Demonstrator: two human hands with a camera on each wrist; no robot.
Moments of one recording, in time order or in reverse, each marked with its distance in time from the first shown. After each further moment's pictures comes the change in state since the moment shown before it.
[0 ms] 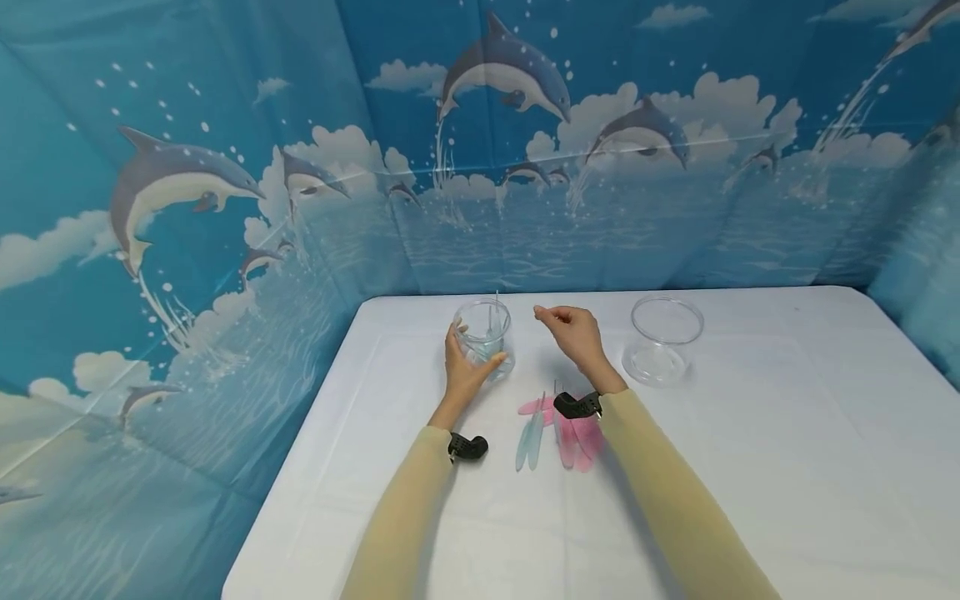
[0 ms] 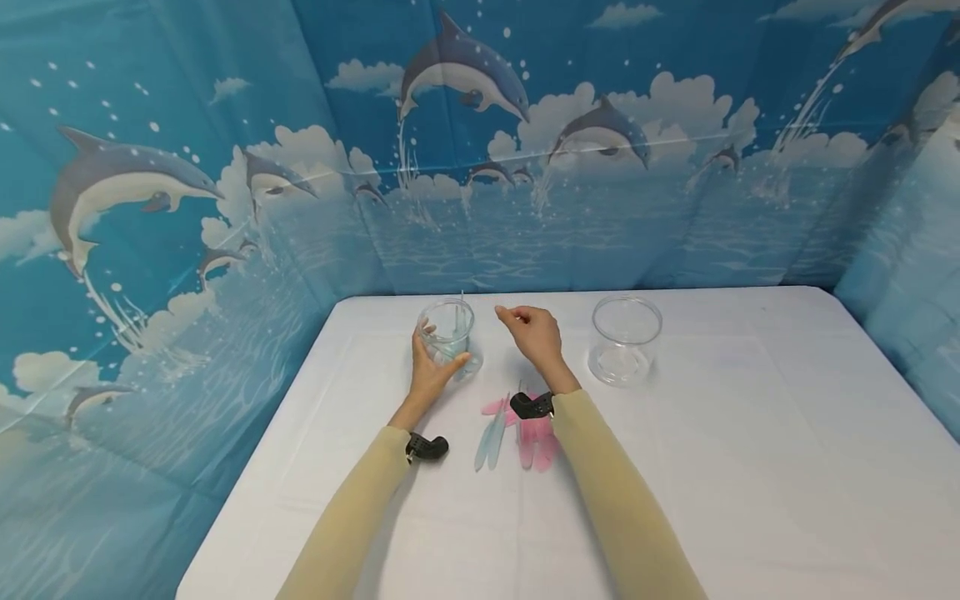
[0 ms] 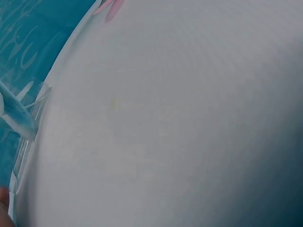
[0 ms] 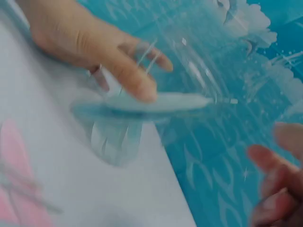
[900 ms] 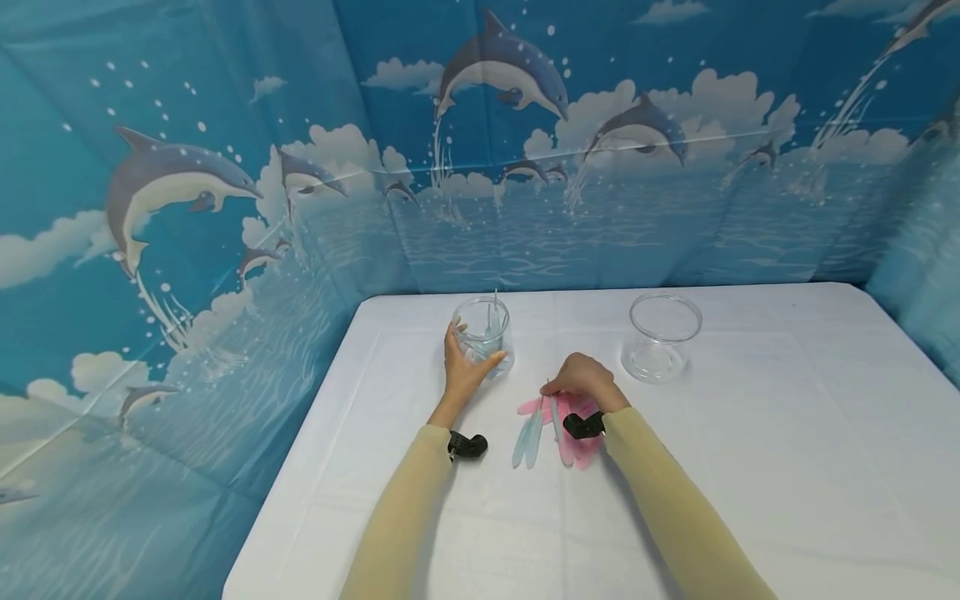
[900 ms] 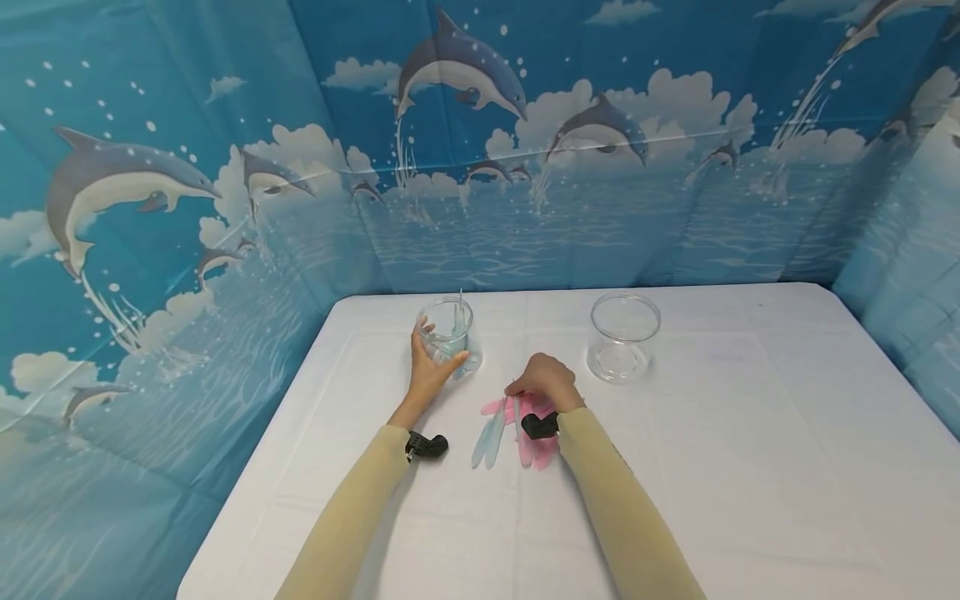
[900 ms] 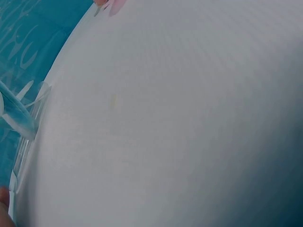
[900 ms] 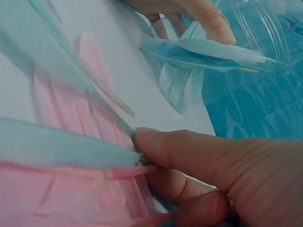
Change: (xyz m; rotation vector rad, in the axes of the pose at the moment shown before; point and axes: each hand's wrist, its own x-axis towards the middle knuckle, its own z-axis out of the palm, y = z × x) left_hand -0.001 0.003 -0.001 -0.009 -0.010 -0.035; right_hand -0.024 0.038 0.002 -0.555 -0.411 0.305
